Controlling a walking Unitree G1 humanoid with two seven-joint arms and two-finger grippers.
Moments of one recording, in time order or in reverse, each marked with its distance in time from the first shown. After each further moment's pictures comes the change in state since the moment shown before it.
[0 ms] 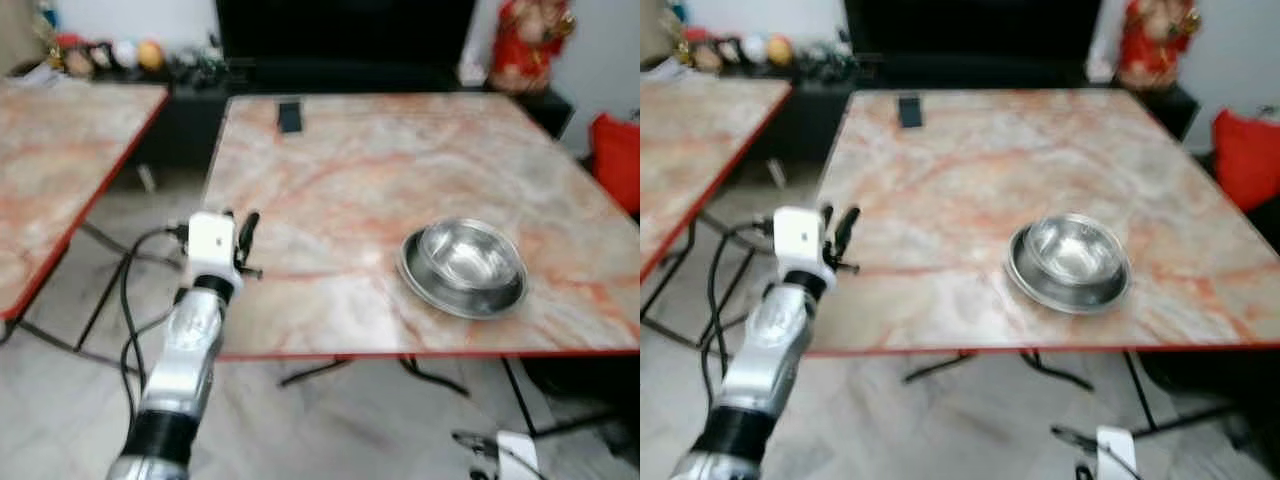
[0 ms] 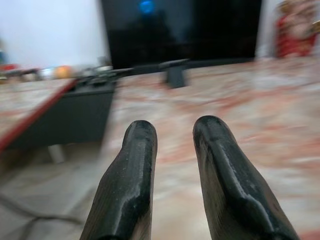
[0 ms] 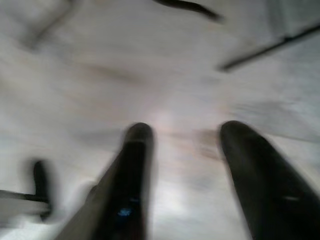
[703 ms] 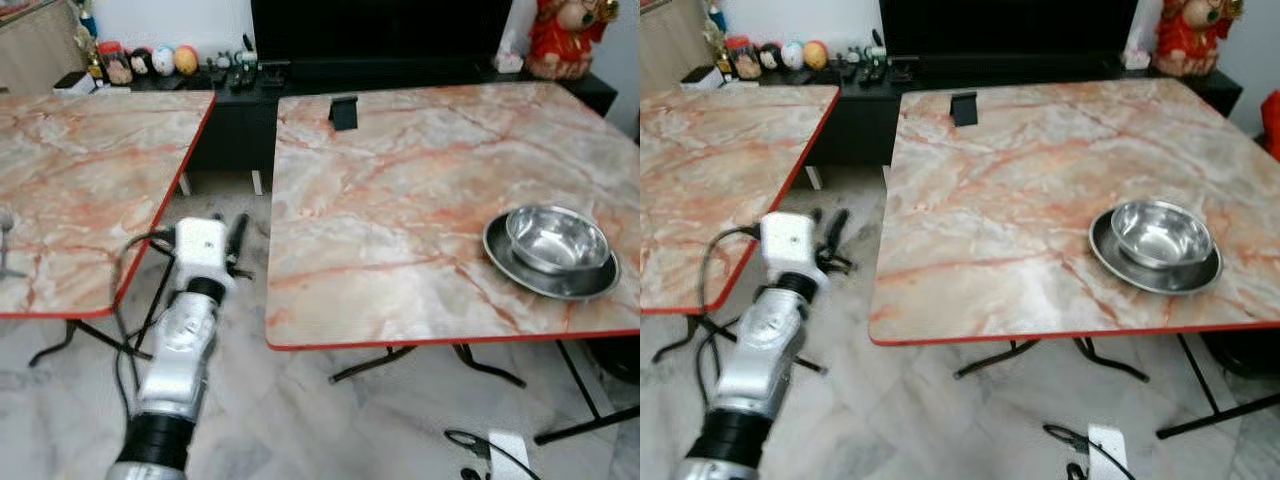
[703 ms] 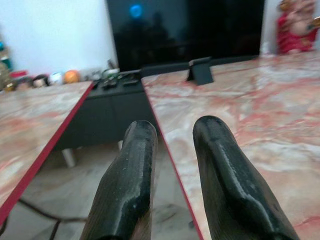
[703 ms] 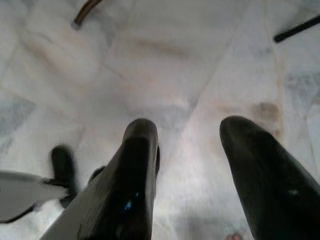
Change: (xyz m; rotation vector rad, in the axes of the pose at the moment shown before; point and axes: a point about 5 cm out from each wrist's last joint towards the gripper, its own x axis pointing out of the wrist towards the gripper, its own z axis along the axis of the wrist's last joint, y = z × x) left arm -0.001 -0.017 -0.001 -0.026 -0.001 -0.048; right arm -0.003 -0.010 -0.010 -0.005 0.024 -0.023
